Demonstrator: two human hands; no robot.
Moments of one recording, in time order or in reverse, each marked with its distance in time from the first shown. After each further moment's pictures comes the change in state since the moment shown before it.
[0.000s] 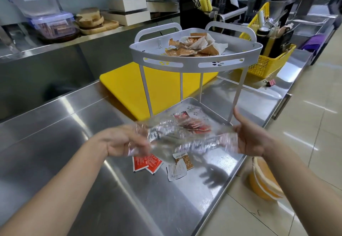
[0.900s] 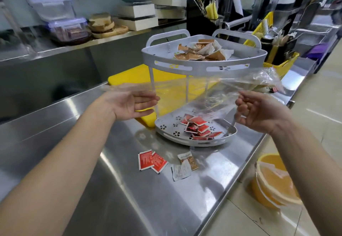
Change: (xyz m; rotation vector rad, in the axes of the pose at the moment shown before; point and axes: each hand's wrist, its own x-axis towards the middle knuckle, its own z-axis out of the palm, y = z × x) left_hand -0.018 0.076 -0.005 -0.188 0.194 0.233; right_hand -0.043 -0.059 0.040 0.297 0.063 -0.323
